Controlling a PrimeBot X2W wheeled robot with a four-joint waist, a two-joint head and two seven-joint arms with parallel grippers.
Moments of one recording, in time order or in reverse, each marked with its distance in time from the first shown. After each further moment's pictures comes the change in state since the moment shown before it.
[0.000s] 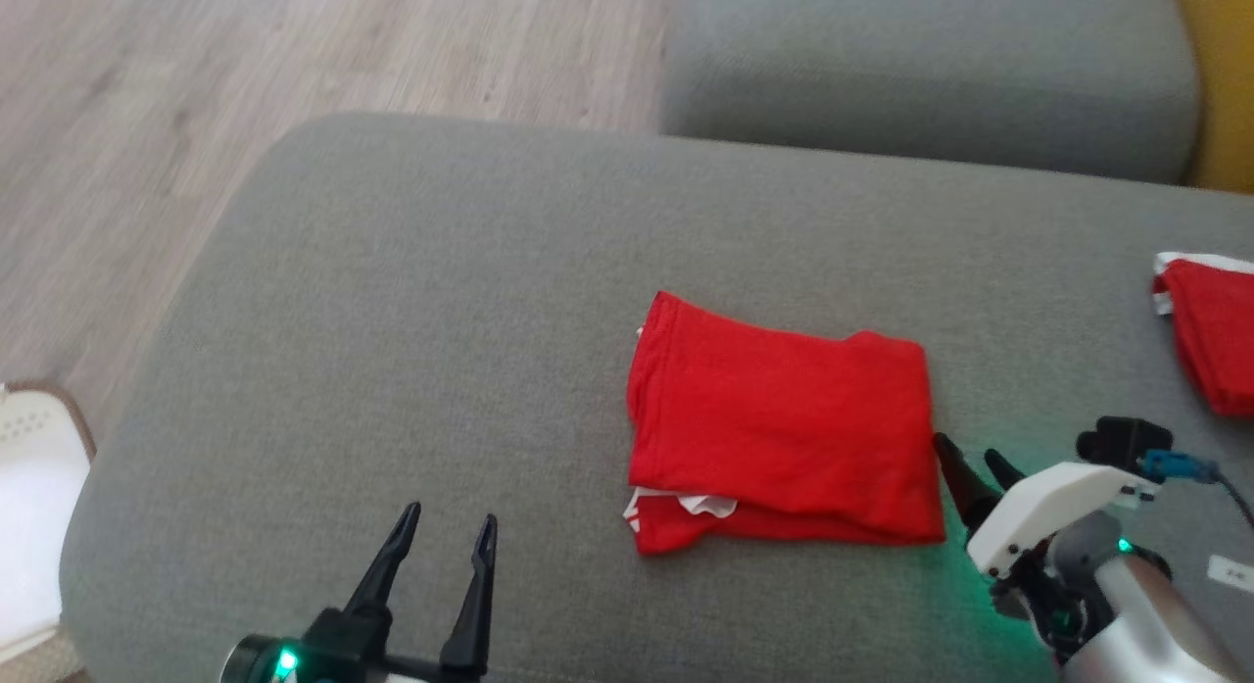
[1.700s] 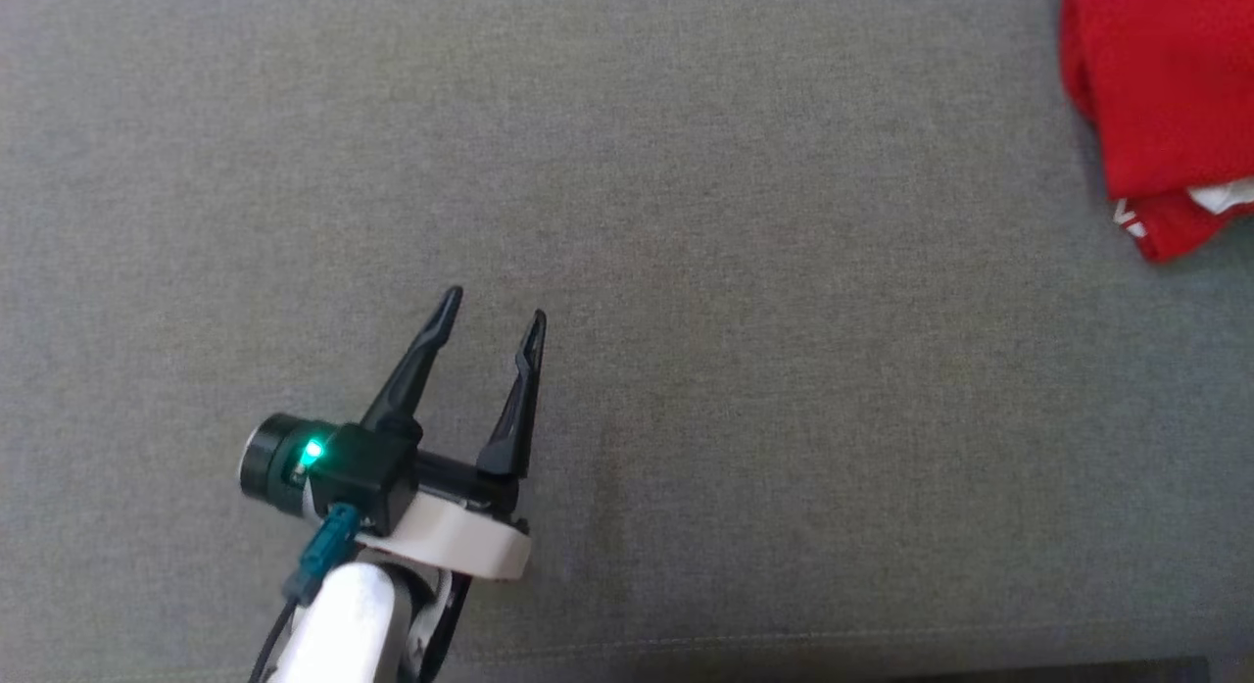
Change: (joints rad) left arm -0.334 -0.005 -0.077 -0.009 -0.019 -0.009 0.000; right arm -0.541 -0.547 -0.101 -0.036 -0.230 0.000 0.112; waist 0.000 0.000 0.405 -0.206
